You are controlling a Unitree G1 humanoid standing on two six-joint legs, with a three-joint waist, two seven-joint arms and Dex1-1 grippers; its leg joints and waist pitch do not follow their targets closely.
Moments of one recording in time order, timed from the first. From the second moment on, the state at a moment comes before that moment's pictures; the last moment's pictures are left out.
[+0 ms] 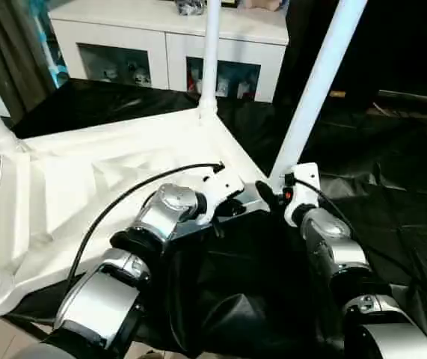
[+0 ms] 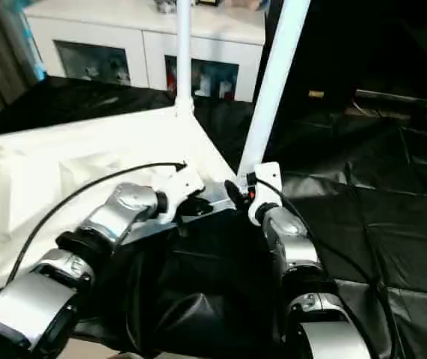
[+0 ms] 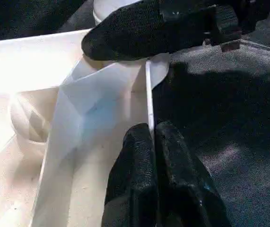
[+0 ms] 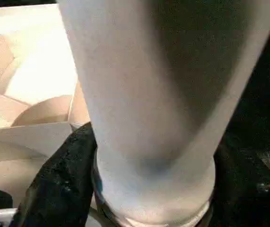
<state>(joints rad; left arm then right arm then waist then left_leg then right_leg) -0.82 0.07 -0.26 0.99 0.17 0.03 -0.81 -0.57 -0.09 -0.08 0.84 0.10 -0.02 0.37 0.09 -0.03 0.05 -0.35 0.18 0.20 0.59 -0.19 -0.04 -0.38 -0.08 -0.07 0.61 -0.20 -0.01</state>
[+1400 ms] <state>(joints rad) -0.78 0.14 -0.28 0.90 0.15 0.02 -0.97 -0.49 -0.19 -0.03 0.71 0.16 0.05 0.65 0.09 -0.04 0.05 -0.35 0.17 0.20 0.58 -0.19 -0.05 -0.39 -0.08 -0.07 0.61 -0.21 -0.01</state>
